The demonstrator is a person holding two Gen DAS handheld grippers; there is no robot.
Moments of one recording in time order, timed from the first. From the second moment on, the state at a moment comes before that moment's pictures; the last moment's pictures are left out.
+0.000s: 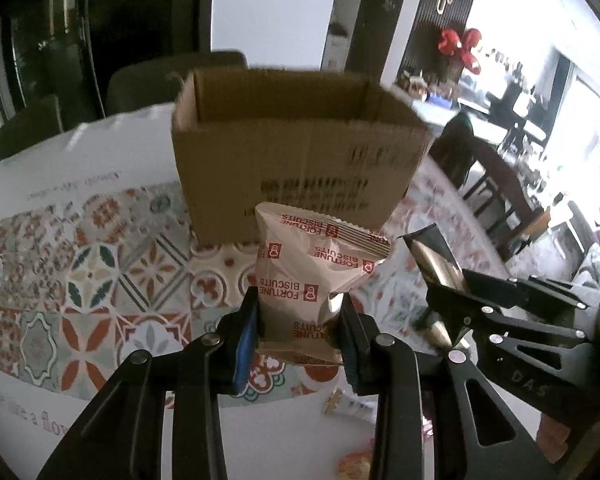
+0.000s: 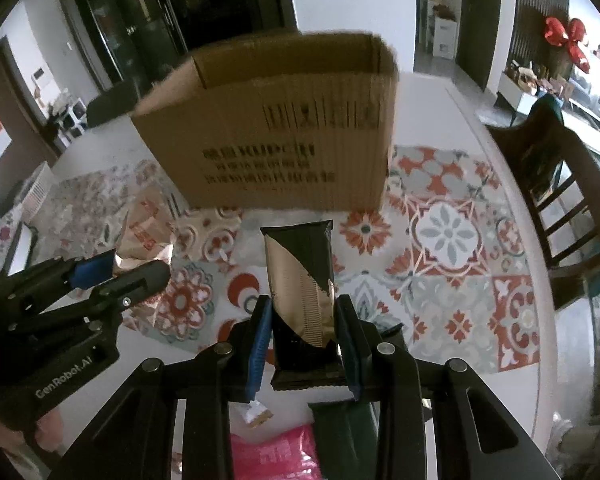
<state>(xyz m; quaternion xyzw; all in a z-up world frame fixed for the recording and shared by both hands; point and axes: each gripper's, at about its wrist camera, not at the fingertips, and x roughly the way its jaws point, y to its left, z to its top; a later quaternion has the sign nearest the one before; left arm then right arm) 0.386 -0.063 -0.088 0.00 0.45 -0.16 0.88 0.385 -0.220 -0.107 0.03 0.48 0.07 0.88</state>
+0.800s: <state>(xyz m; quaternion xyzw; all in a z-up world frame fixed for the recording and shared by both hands) 0.422 -0.064 0.012 0.00 0.34 -0.15 0.93 0.414 -0.226 -0.009 0.04 0.36 0.08 0.93</state>
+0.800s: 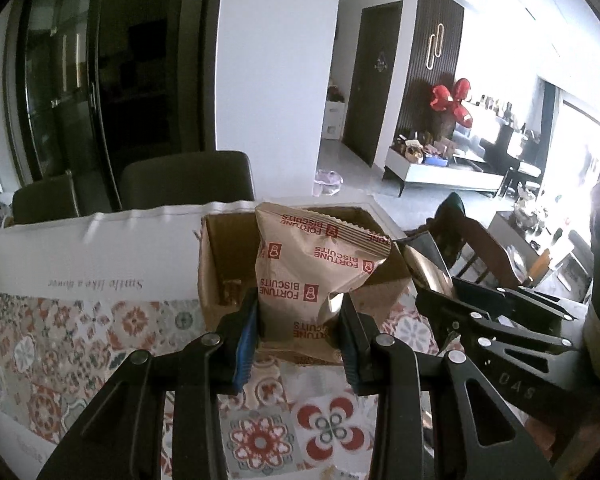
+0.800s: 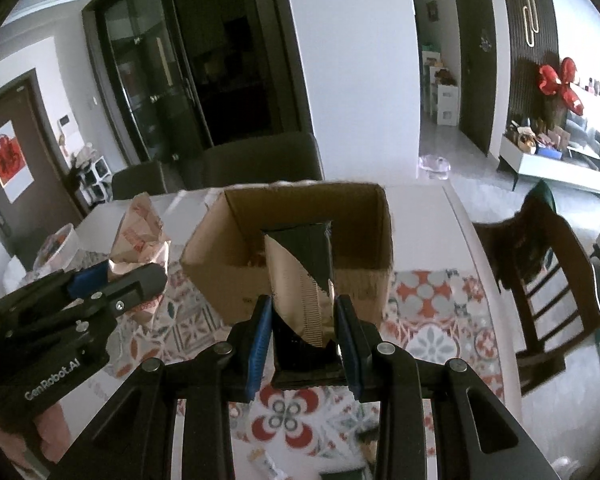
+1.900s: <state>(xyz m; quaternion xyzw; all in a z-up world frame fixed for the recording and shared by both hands) 0.560 -0.081 -0.042 -0.02 0.44 -0.14 0.89 0.549 -0.222 -0.042 0.01 0.41 0.09 0.91</state>
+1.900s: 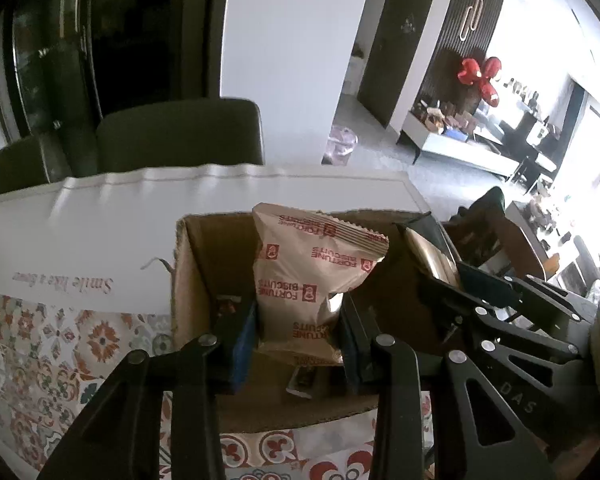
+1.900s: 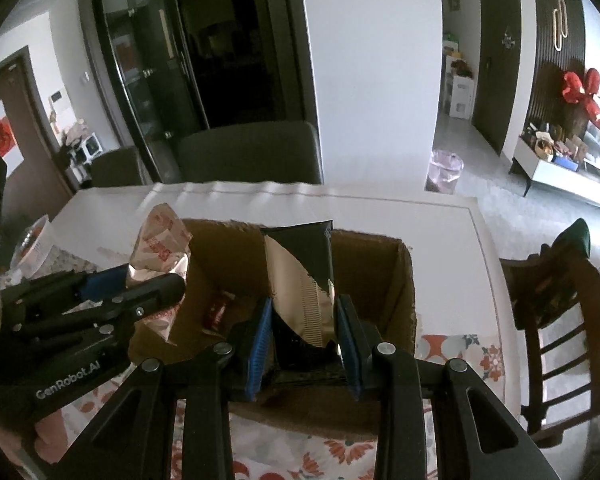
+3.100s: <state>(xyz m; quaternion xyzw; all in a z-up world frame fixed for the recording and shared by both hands) 0.403 -0.086 0.003 0.03 0.39 -0.13 0.91 0.418 -0.252 0.000 0.00 0.37 0.05 0.93</state>
